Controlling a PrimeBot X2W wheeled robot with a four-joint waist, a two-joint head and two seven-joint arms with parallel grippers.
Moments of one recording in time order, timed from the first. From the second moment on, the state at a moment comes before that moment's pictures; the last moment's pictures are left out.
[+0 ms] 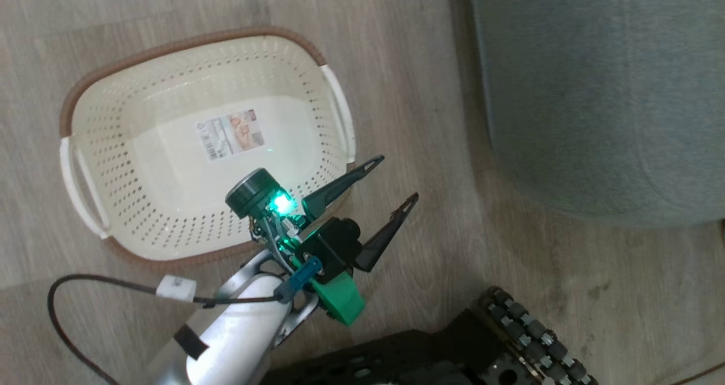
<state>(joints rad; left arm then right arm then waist) -0.44 0.16 -0.69 0.19 -0.02 -0.11 -0.26 -1.21 -0.55 -0.39 1.07 0.45 0.13 -0.26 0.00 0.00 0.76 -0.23</state>
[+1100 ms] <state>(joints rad) -0.45 0.10 -0.71 0.18 -0.05 -0.10 -0.26 -1.18 -0.63 -0.10 1.31 0.28 0.13 -0.10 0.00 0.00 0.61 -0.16</state>
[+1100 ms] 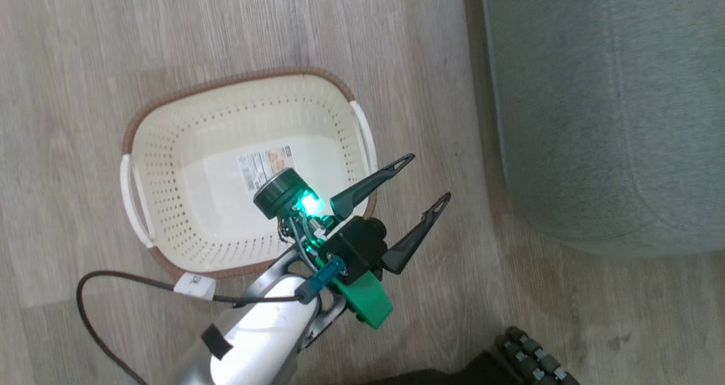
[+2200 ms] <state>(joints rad) -0.21 0.06 -0.58 0.14 -0.15 -0.06 -0.26 -0.73 -0.68 0.28 0.75 0.82 0.13 -0.16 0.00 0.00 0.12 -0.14</state>
